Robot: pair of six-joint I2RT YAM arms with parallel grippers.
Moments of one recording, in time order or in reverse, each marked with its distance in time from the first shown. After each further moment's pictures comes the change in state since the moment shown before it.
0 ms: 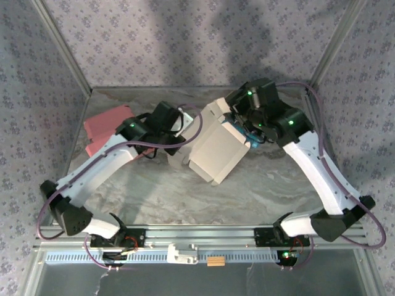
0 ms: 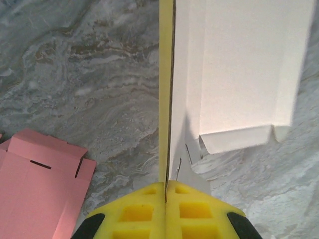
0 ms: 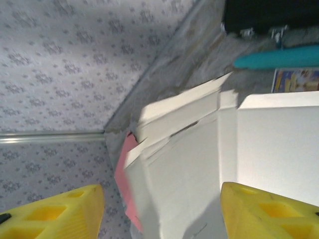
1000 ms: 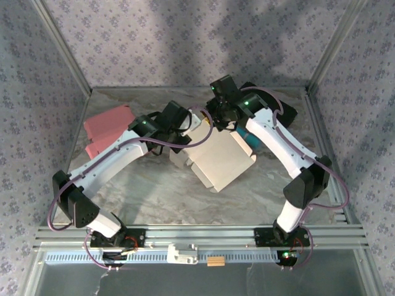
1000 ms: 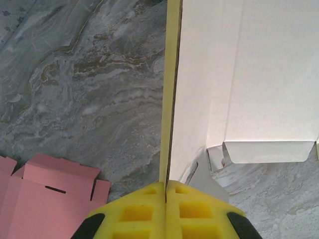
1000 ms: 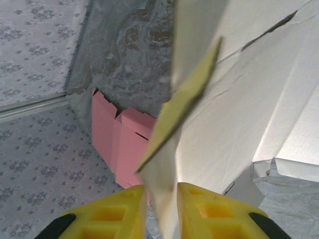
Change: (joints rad) left arm -0.006 0.068 0.005 0.077 -0.032 0.120; right arm 0.036 0.348 0.143 -0.027 -0.214 0.156
